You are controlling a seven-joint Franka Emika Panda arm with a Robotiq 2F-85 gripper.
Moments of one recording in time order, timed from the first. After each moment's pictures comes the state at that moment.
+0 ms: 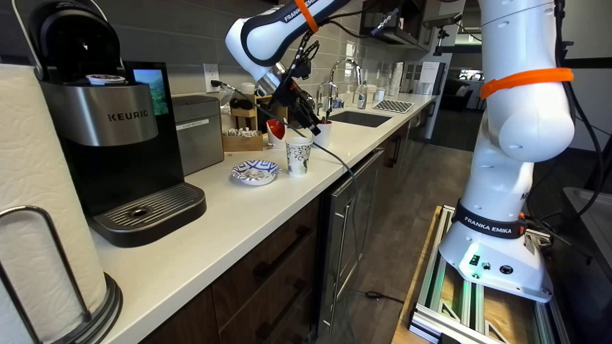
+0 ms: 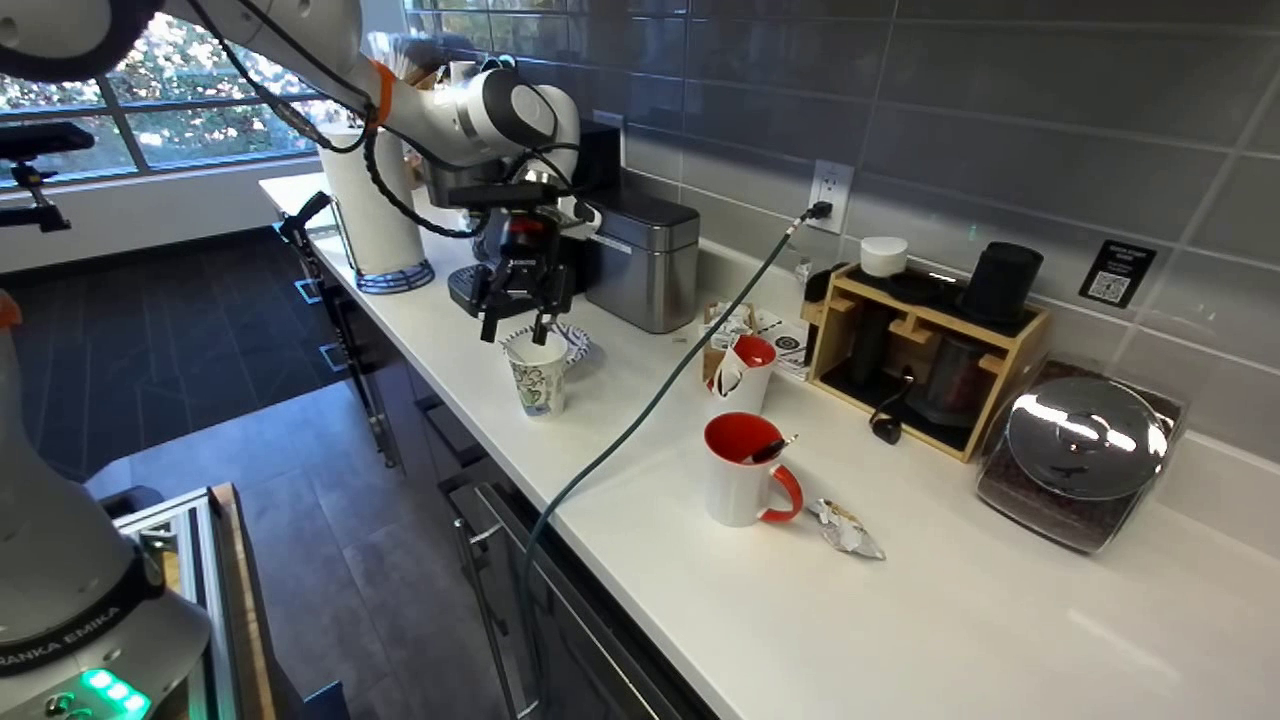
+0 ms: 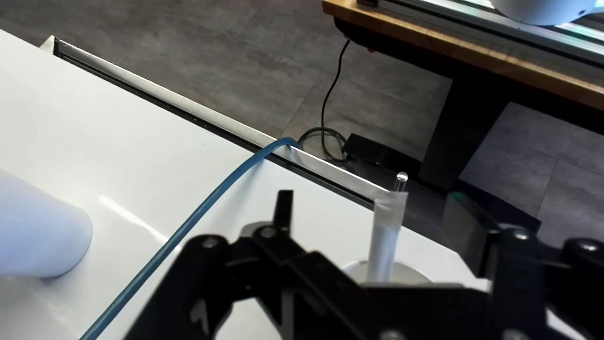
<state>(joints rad) 0.10 0.29 0.09 -1.78 -0.42 1.41 -0.23</state>
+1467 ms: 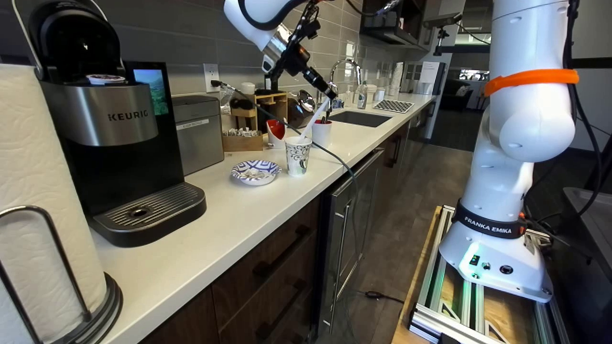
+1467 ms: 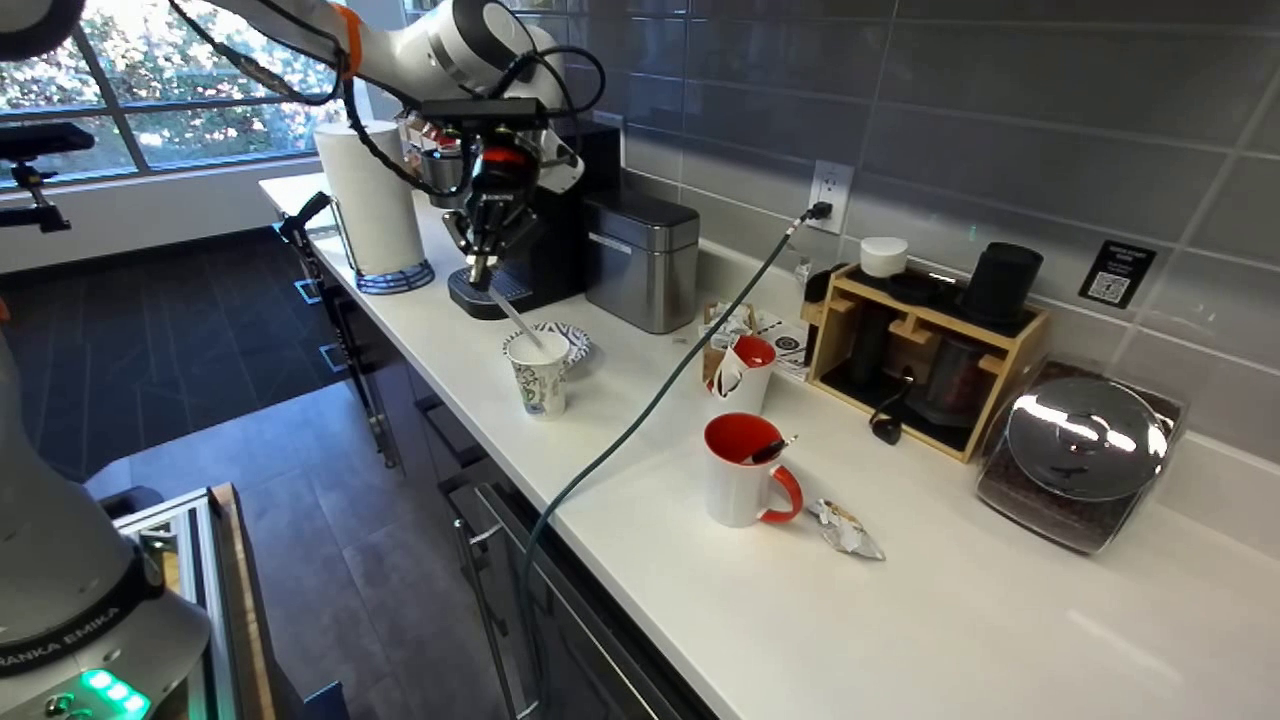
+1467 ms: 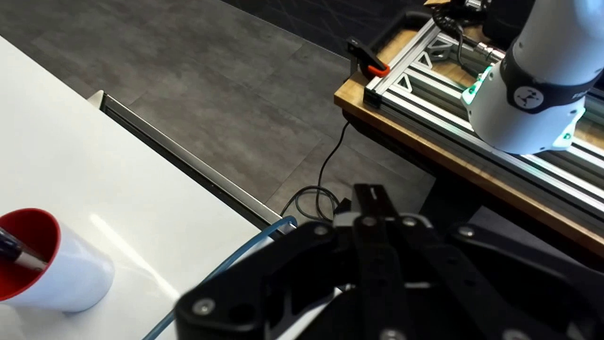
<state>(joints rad) 0.11 0.19 0.12 -1.71 -0.49 1.14 -0.45</state>
